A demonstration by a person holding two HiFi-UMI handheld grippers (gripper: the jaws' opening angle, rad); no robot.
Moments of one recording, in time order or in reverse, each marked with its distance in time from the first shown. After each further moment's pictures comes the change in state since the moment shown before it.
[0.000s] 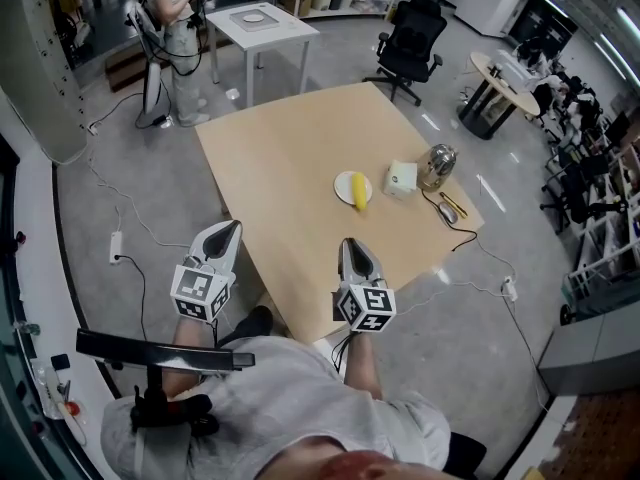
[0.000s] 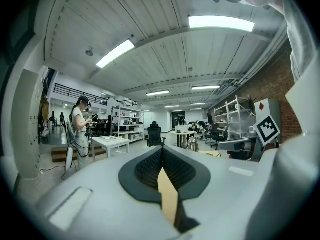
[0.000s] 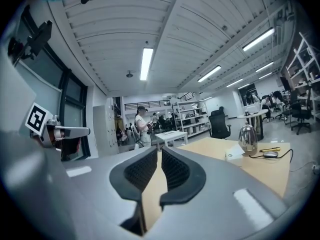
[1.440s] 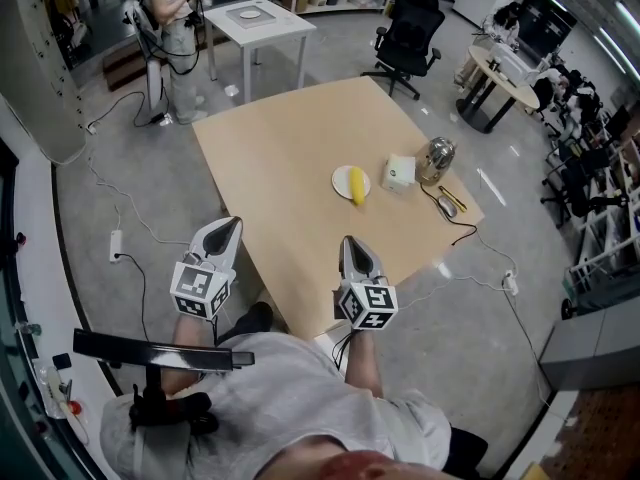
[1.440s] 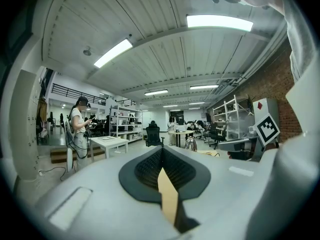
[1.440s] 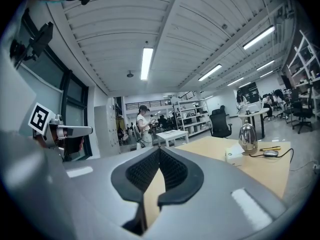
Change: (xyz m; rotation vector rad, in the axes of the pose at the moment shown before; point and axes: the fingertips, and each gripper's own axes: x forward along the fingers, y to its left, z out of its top) left arm 0.004 -0.010 0.004 0.009 0.006 -0.017; right arm -0.008 -0.004 0.000 0.004 0.008 0.015
